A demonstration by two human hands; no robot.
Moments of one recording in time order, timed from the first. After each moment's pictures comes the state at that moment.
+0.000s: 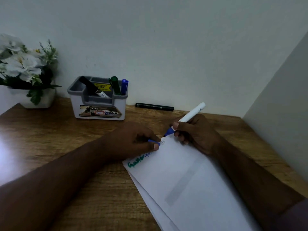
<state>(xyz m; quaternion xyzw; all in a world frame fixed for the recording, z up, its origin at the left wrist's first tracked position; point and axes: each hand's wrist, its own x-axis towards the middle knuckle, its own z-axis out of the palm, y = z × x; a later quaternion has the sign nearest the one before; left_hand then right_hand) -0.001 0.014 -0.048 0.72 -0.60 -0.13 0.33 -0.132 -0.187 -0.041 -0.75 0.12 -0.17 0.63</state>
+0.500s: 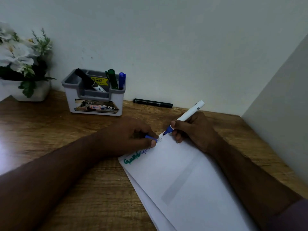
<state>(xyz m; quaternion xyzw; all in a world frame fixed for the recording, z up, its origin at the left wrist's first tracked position) 0.001 0.012 -0.049 0.71 -0.60 -0.12 0.34 -0.133 -0.186 -0.042 -0.79 0.13 -0.19 0.58</state>
